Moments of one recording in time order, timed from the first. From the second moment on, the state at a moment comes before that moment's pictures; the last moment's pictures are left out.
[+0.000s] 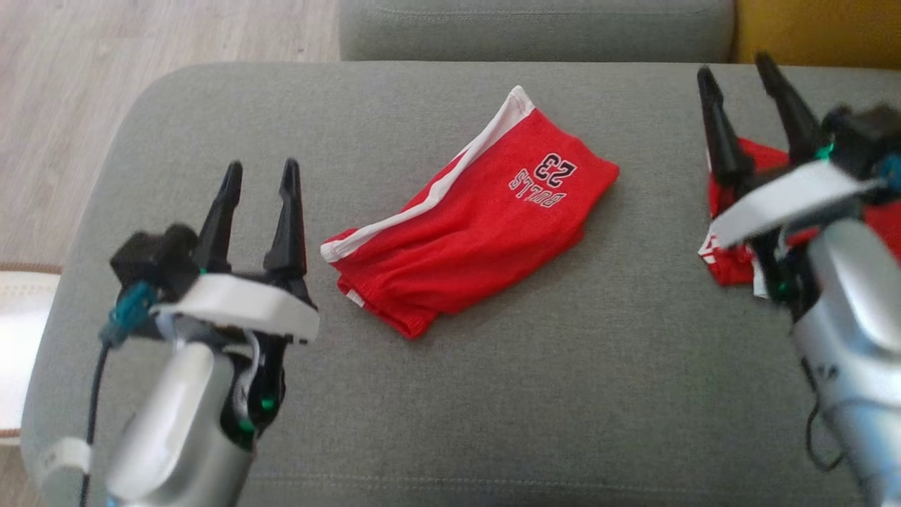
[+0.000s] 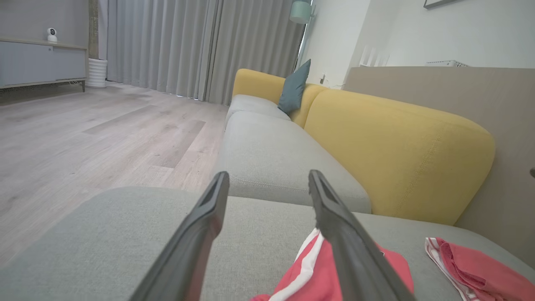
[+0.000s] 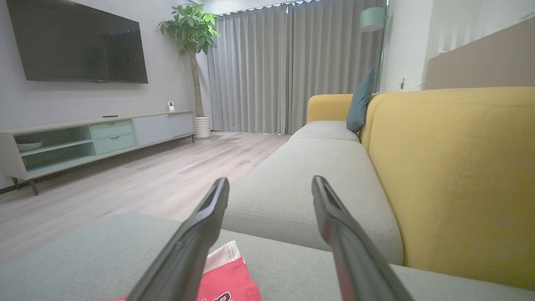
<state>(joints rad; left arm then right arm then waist) -0.35 0.23 -0.43 0.18 -0.56 0.17 -0.25 -0.67 -0.34 0.39 0.57 0.46 0.13 -0.20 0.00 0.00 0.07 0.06</state>
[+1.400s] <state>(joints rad) -0.24 0.05 -0.24 0.19 -0.29 -0.02 -0.25 -0.61 -0.06 -0.22 0.75 0.45 0.13 0.31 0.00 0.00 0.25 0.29</state>
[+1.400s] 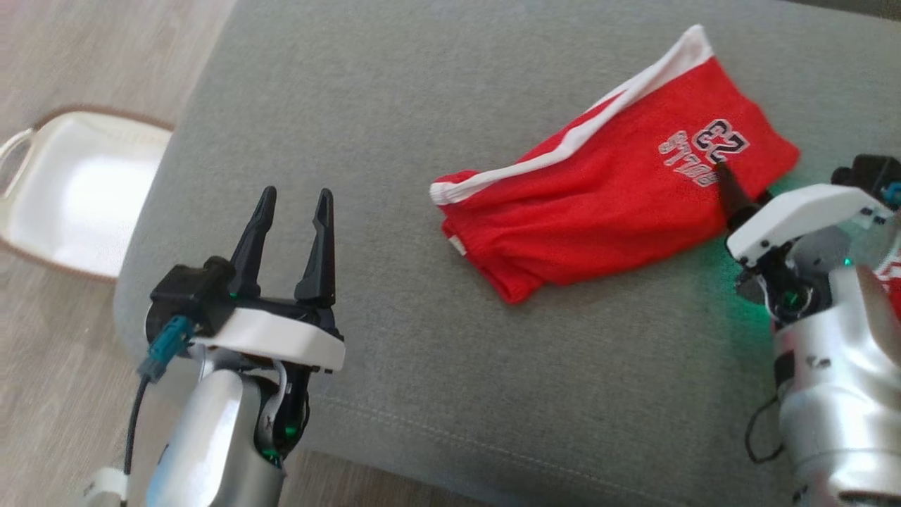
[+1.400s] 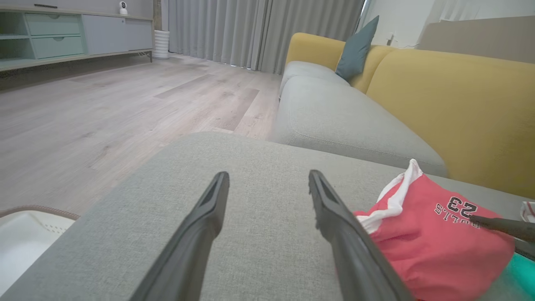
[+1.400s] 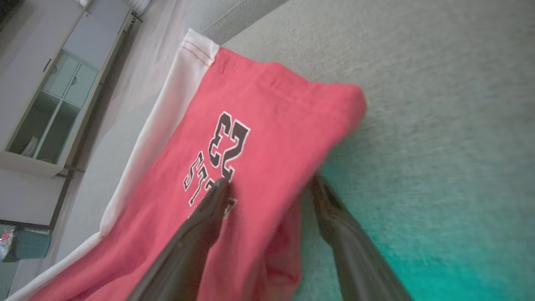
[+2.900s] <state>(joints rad) -0.19 0.04 -0.26 0.18 -0.30 0.00 -0.25 -0.56 -0.06 -0.34 0.94 0.68 0.13 0.08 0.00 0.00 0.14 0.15</state>
